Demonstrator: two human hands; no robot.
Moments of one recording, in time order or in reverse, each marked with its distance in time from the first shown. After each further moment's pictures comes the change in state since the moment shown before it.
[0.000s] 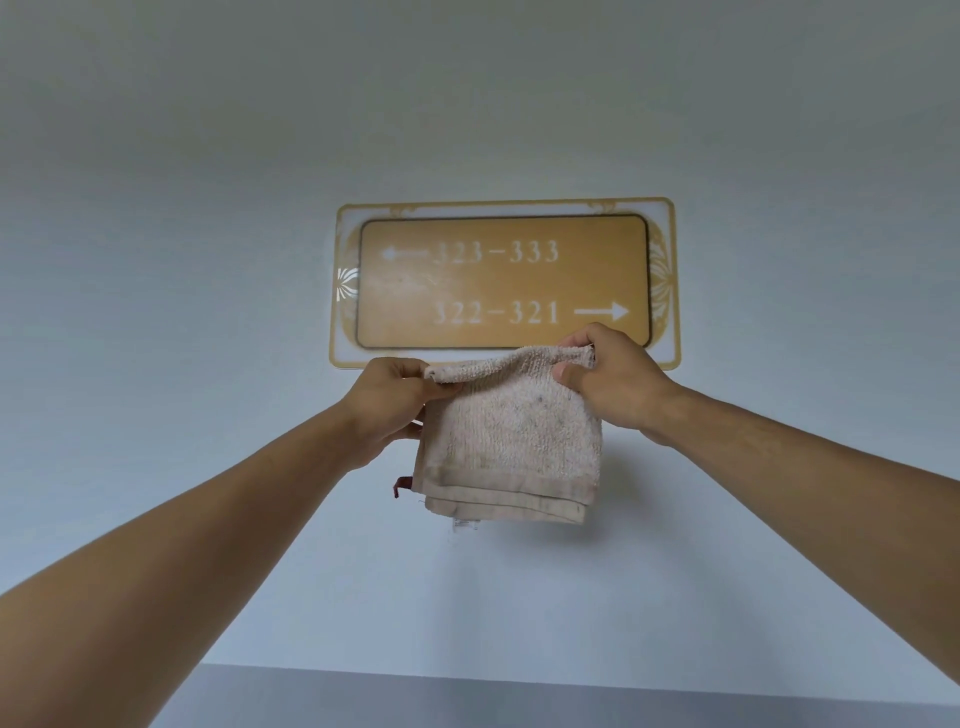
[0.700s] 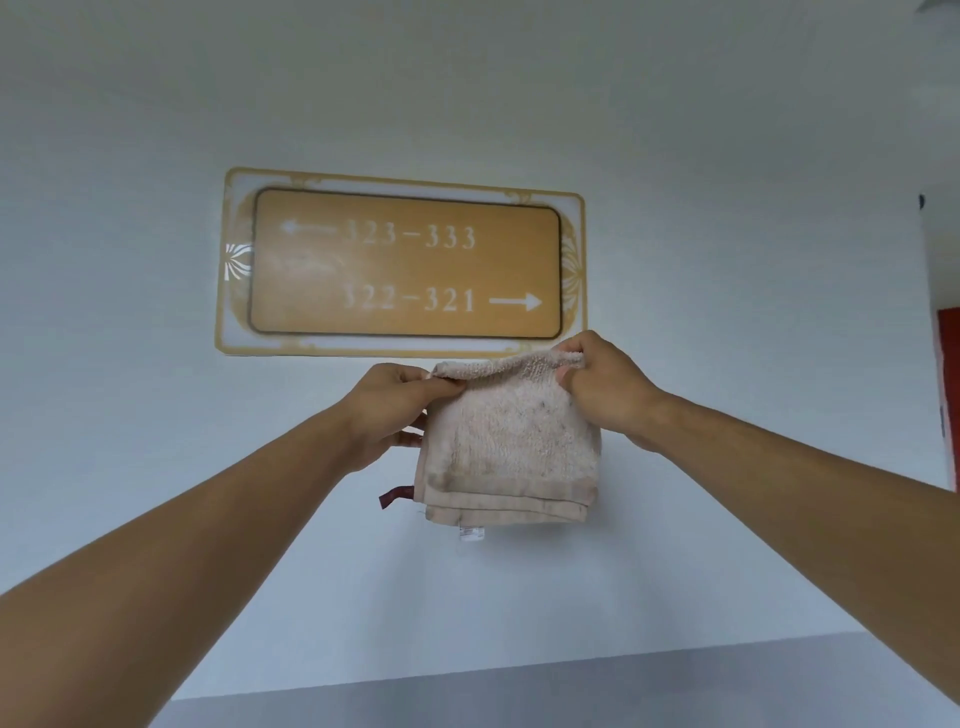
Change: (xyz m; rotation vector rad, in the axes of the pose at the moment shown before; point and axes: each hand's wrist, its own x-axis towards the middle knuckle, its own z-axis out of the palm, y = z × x) left_hand 0.029 -0.017 0.069 -0.046 -0.201 -0.042; right_hand -0.019 0.039 -0.045 -0.112 0.058 0.193
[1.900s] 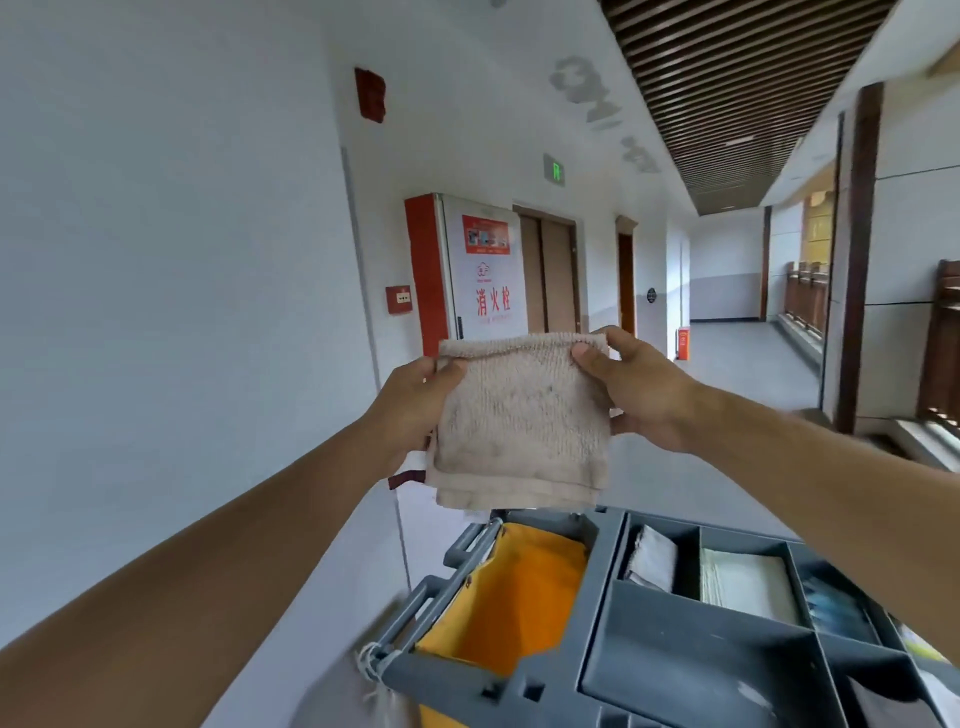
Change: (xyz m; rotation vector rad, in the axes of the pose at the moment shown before) left_hand 0.010 0.008 0.734 -0.288 -0.782 -0.012; right_hand -0.264 0.353 -0.488 0.089 0.561 0.725
